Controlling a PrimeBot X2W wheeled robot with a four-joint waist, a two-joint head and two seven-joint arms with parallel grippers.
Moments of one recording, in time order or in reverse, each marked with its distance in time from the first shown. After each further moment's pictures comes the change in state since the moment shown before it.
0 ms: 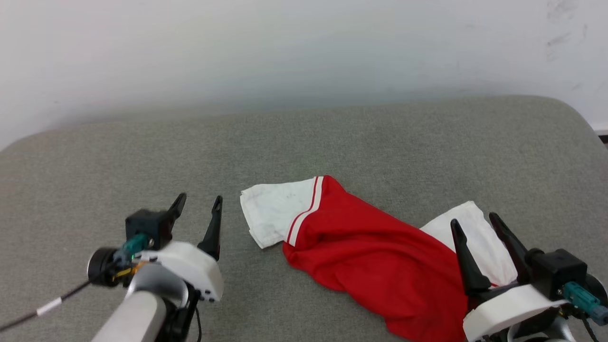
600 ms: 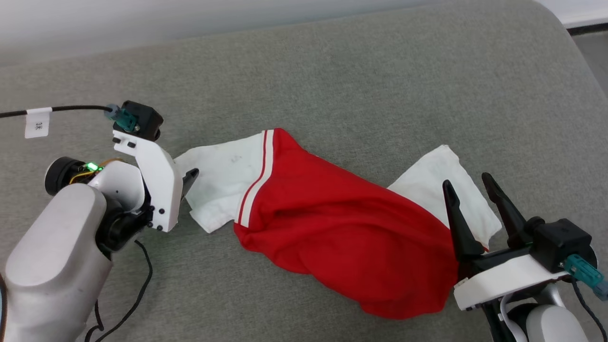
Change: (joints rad) left arm -0.456 0.168 -0.099 0.197 -0.146 -0.267 0.685; right arm -0.137 0.000 0.035 0.035 0.052 0.000 -0.064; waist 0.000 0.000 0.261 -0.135
